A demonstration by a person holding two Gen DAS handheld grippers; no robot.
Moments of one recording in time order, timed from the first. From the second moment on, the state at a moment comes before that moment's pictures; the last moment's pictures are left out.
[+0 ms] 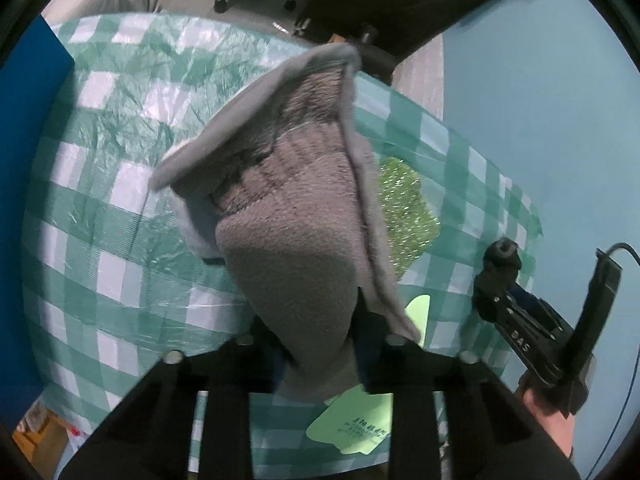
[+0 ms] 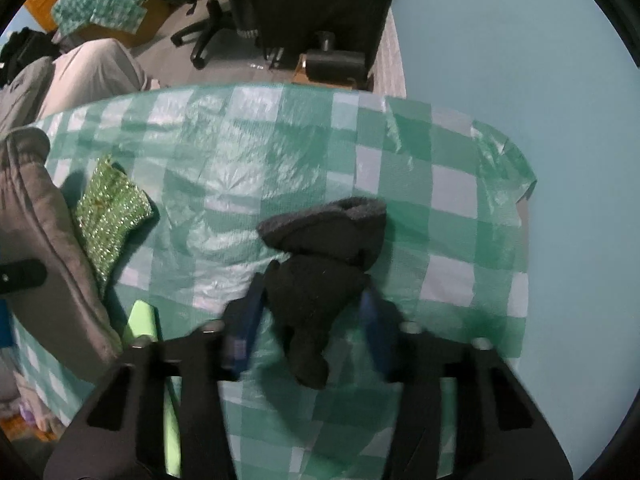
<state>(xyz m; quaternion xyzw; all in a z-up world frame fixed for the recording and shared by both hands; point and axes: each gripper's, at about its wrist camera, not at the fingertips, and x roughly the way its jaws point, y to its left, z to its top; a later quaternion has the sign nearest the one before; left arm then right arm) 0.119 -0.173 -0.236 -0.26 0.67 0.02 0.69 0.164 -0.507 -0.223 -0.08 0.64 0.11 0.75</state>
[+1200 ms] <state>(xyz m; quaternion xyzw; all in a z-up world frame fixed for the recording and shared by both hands) 0.044 -0.116 -0.145 -0.08 0.62 -0.01 0.78 0.115 -0.430 -0.120 -0.06 0.58 0.21 0.78</state>
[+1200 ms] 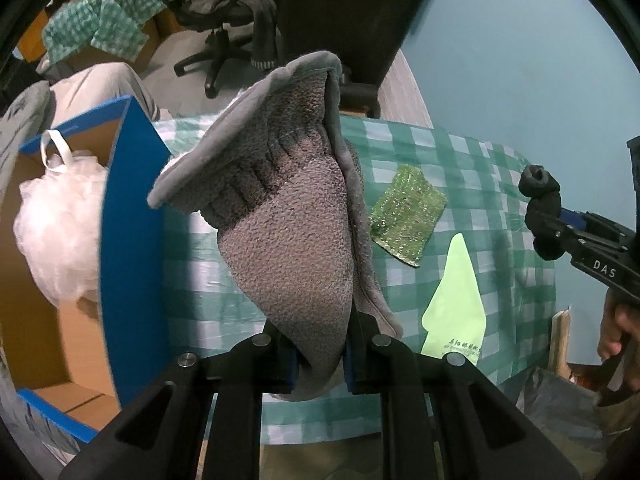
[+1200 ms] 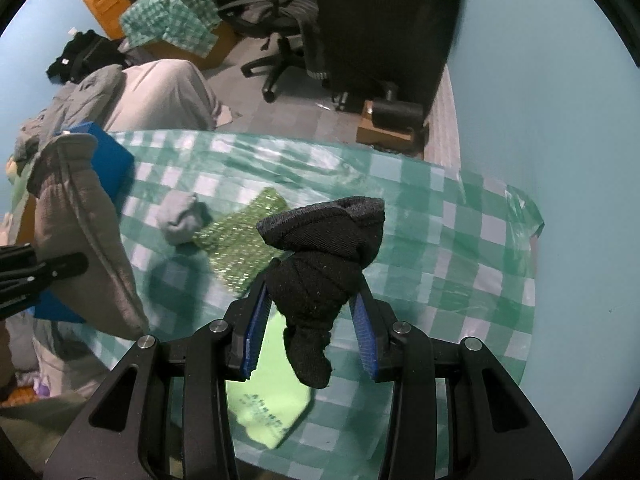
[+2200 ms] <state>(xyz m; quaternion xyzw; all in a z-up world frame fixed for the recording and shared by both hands) 0.003 -0.049 -0.071 -0.08 0.57 0.03 0.82 0.093 -0.301 -0.055 -0.09 0.54 0.31 0.78</state>
